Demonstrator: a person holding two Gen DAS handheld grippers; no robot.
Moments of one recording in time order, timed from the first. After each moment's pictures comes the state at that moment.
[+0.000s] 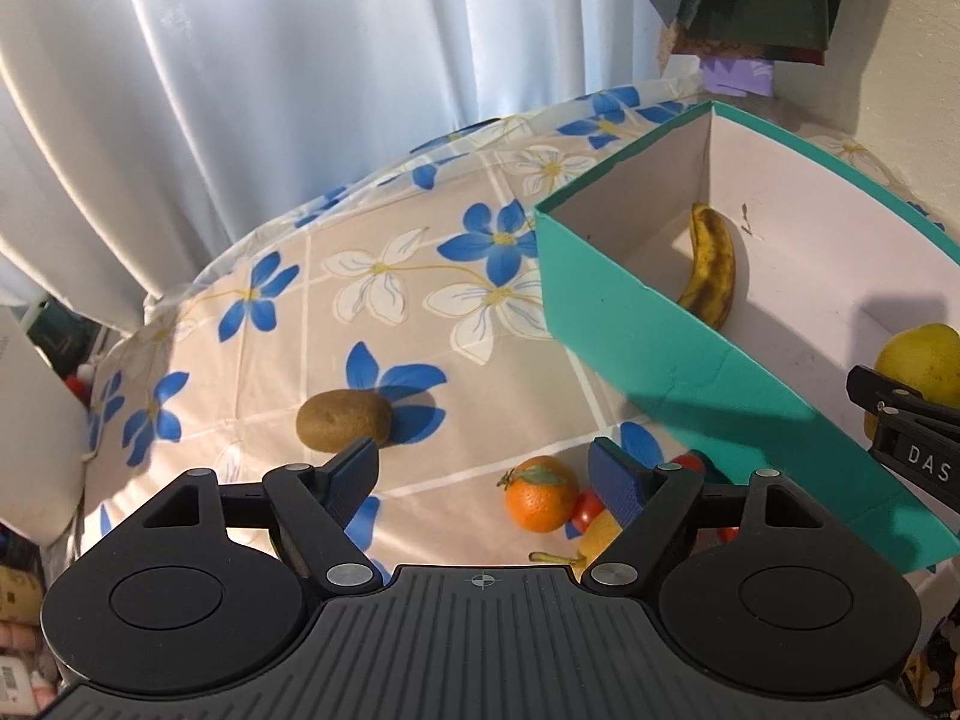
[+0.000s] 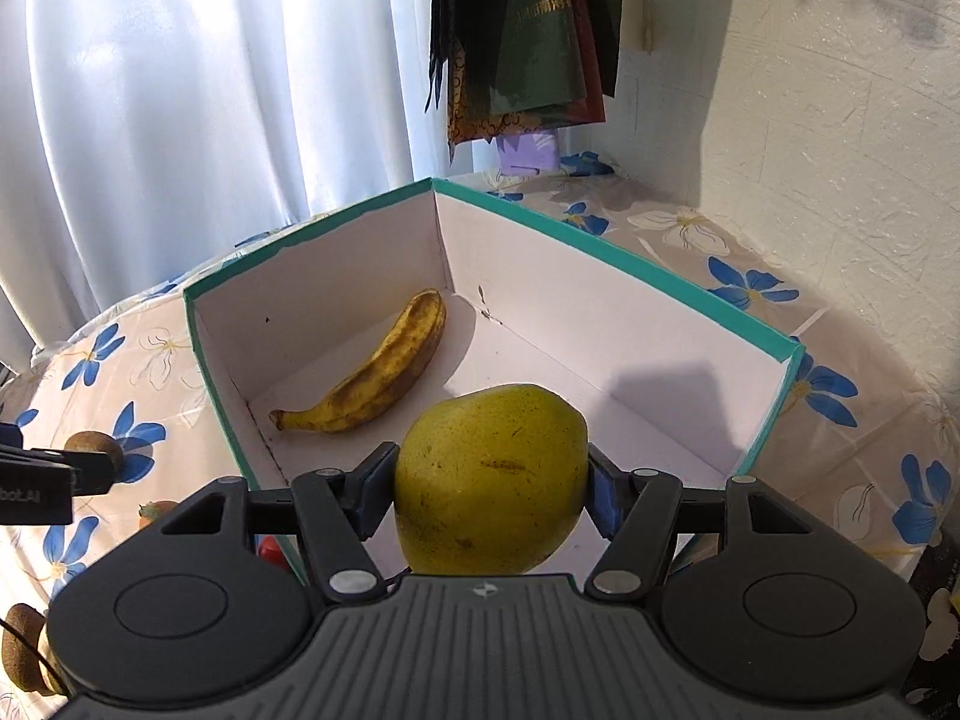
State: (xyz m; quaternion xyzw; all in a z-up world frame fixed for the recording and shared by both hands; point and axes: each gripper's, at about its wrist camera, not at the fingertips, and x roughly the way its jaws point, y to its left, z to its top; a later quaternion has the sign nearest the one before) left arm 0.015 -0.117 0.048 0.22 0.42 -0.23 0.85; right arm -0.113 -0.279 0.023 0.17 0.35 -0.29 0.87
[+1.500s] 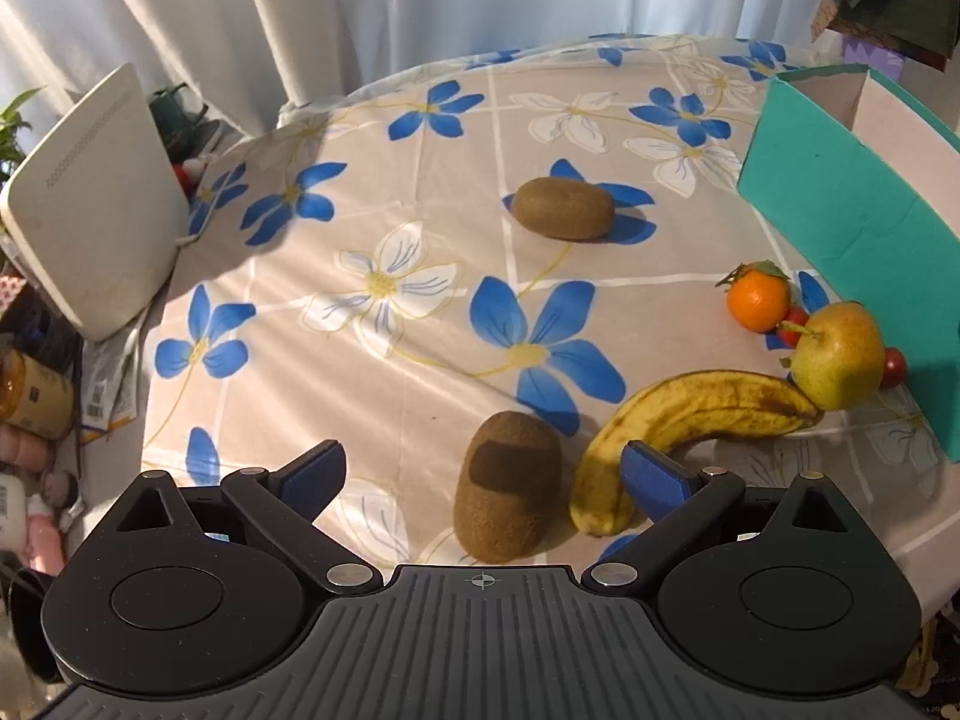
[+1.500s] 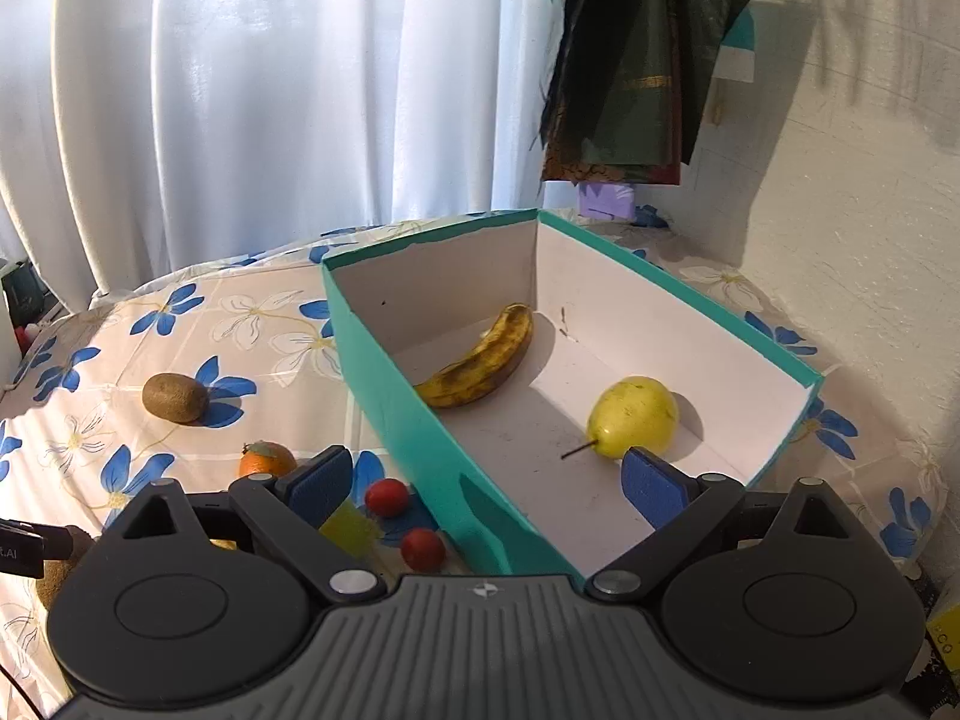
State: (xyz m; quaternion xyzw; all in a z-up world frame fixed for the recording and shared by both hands) left arm 0.010 0.047 0.013 0.15 0.49 -0.15 0.85; right arm -0.126 -0.186 0.056 0.08 0.33 -0.25 0.91
